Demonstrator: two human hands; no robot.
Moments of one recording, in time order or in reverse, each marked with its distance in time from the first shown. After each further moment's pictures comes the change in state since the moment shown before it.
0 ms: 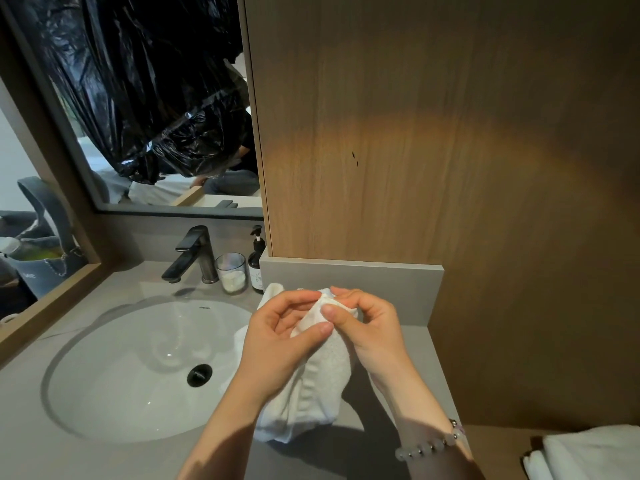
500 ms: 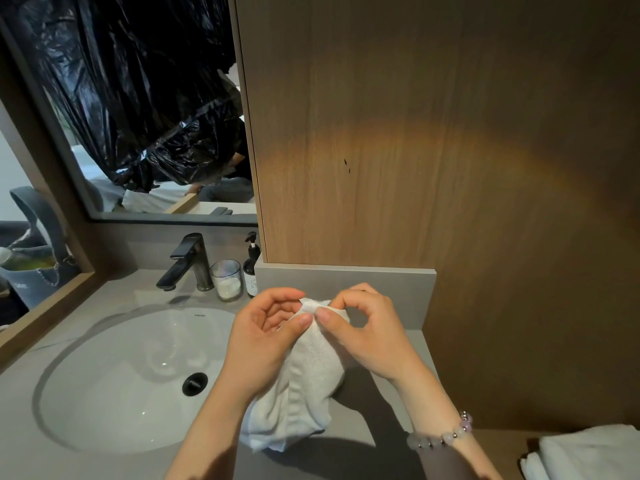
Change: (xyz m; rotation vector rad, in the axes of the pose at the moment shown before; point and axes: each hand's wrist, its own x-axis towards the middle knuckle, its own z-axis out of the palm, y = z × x) left_hand 0.008 0.006 -0.004 0.023 0.052 0.018; right_hand 0.004 -0.018 -0.011 -0.602 -0.116 -0.238
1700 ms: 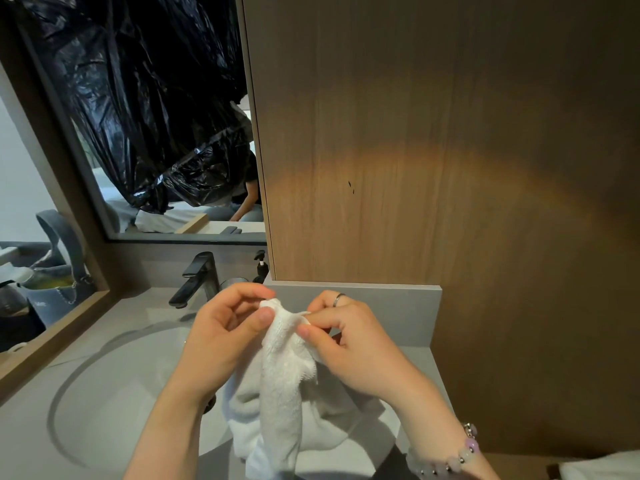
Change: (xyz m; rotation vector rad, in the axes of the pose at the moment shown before) left_hand 0.002 0.044 -0.041 0.112 -0.130 0.182; right_hand 0.001 -0.047 0.000 -0.029 -0.285 -0.087
